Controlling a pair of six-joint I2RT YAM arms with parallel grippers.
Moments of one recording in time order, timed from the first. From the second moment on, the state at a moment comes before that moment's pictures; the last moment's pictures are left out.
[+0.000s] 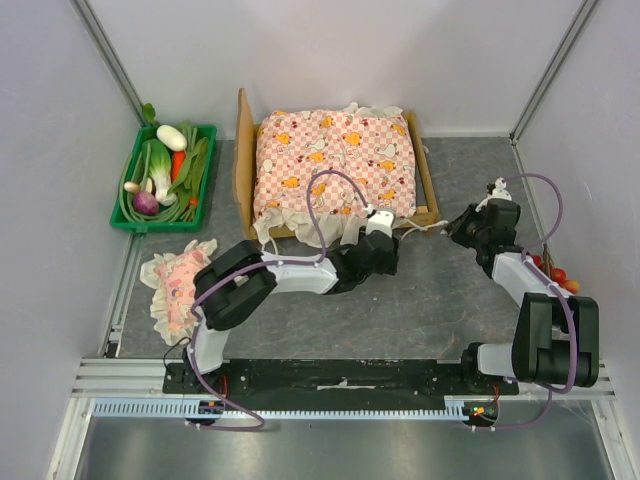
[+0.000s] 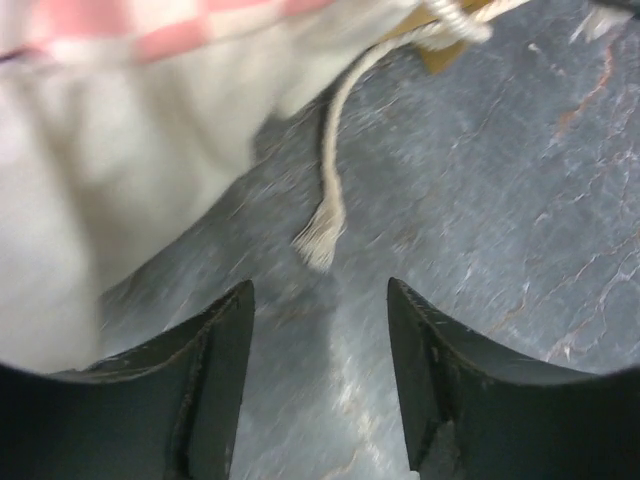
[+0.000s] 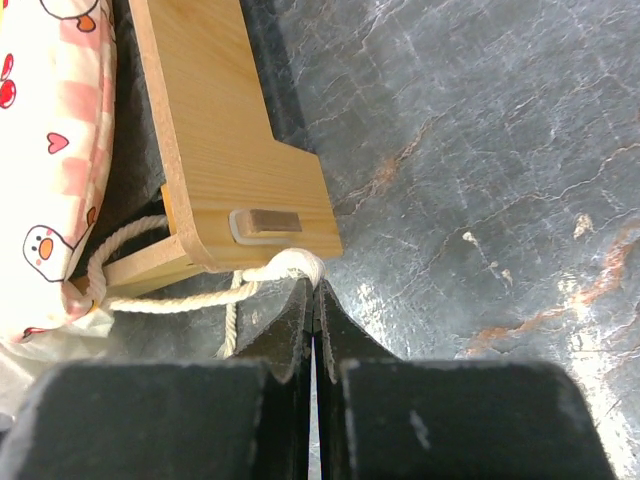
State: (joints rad) left arm -1.06 1.95 1.16 0.20 -0.39 -0.57; right arm -0.11 1.33 0.63 0.12 -0.22 0.47
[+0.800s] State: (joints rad) left arm -1.03 2.23 1.50 0.07 -0.34 -0.44; right arm -0.12 1.28 0.62 0.12 -0.32 0.47
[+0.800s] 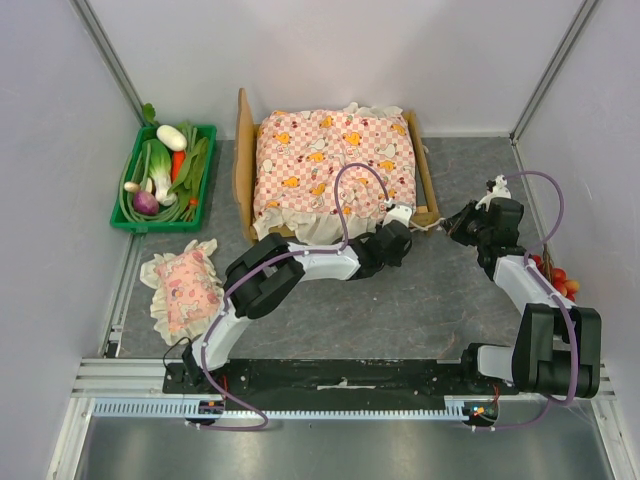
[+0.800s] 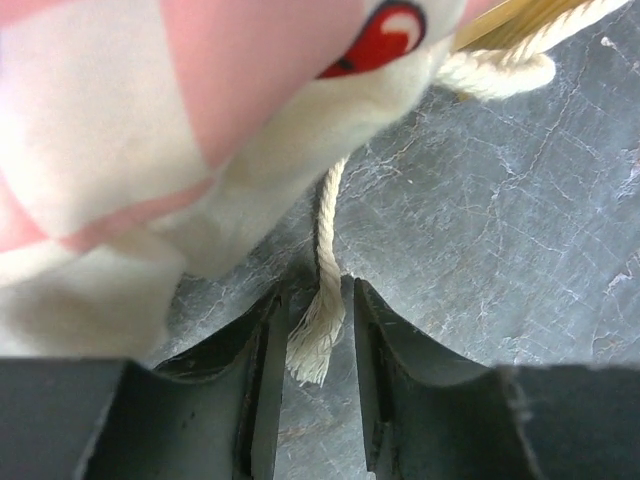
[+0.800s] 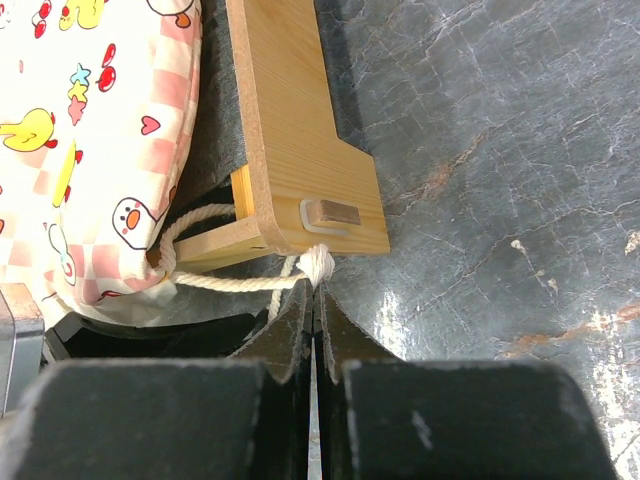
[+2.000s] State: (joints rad) left arm -1.01 1.98 1.22 -0.08 -0.37 -0.42; right arm -0.12 1.27 0.64 0.12 -0.23 0.50
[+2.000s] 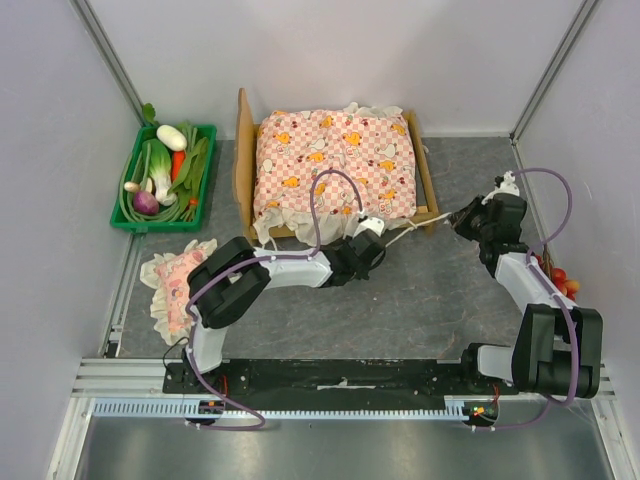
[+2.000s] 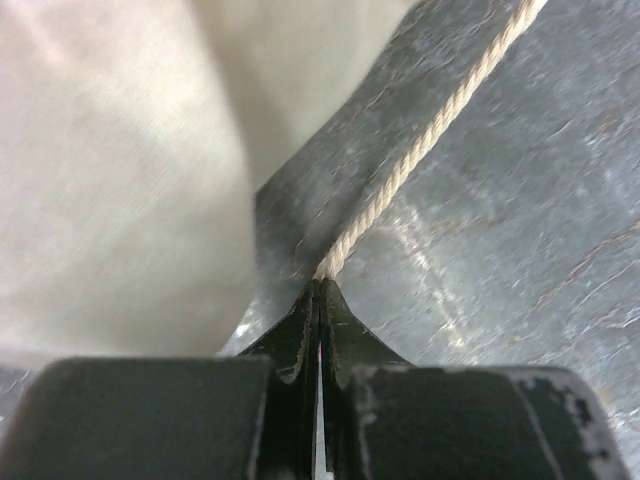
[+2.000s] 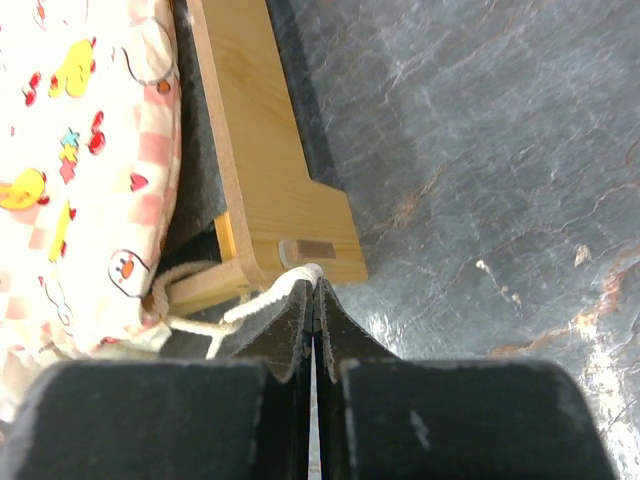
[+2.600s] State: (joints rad) left arm -0.97 1.91 1.12 -0.06 -0.37 -0.43; right arm -0.14 1.34 0.74 0.10 -0.18 0.54
